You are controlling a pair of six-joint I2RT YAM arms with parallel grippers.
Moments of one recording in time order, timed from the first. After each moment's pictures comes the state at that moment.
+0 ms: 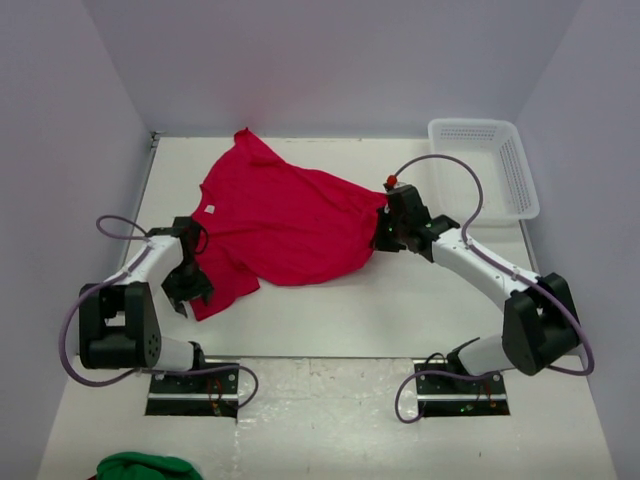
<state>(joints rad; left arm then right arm) 0.02 1.40 0.78 -1.02 -0.22 -0.64 0.49 1.43 0.97 -0.42 -0.02 0.53</state>
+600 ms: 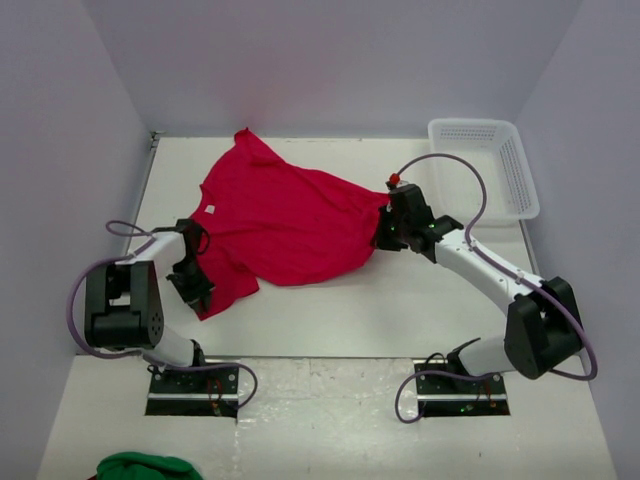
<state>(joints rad) 0.06 1.52 0.77 -0.95 -0.13 -0.62 0.48 1.41 0.97 -0.42 -0.03 0.53</state>
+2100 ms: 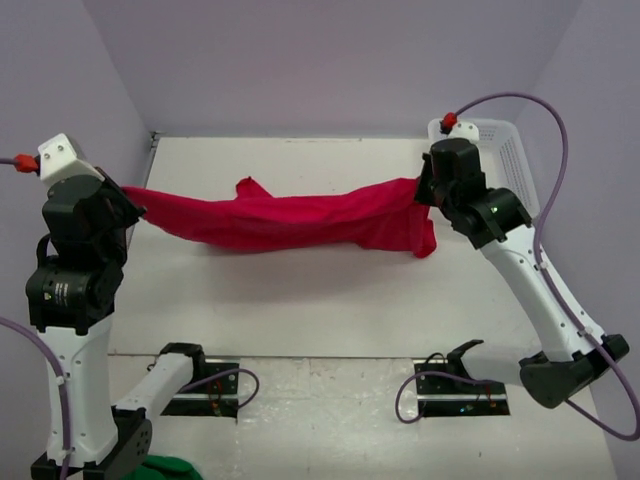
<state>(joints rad) -0.05 0.89 1.57 -1.00 -0.44 -0.41 0.48 1.24 1.47 -0.82 0.39 0.45</state>
